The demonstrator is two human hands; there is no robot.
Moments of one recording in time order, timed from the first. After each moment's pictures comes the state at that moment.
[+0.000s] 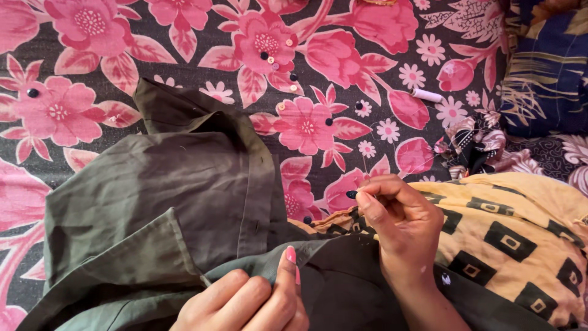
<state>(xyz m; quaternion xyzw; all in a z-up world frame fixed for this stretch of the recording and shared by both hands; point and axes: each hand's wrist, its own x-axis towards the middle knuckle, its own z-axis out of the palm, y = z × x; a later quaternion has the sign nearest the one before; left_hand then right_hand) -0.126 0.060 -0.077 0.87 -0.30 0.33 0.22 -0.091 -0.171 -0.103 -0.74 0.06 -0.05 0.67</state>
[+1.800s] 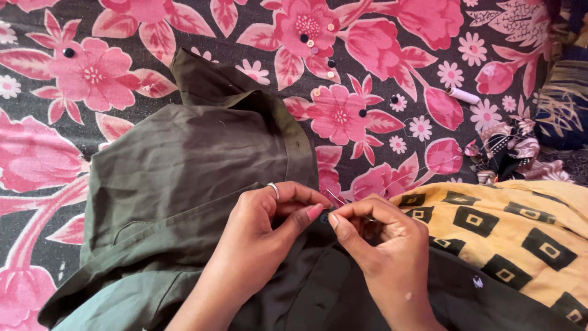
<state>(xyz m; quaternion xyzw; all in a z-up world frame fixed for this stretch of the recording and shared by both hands) -0.098 0.083 -0.098 0.58 0.08 -0.22 0.78 -0.112 -0.096 -0.078 -0.84 0.10 0.08 0.53</state>
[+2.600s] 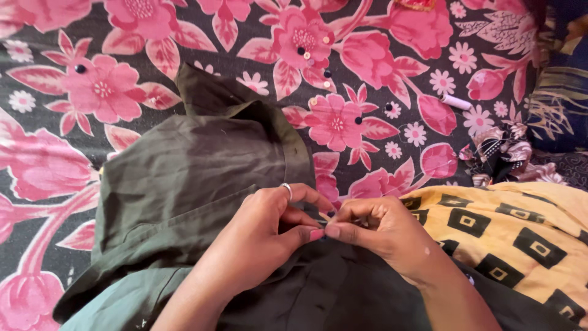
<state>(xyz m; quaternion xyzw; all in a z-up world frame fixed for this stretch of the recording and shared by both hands) -0.083 0.093 -0.073 0.67 -0.02 -0.27 0.69 -0.079 -0.141 -0.089 -0.70 0.07 0.37 0.60</state>
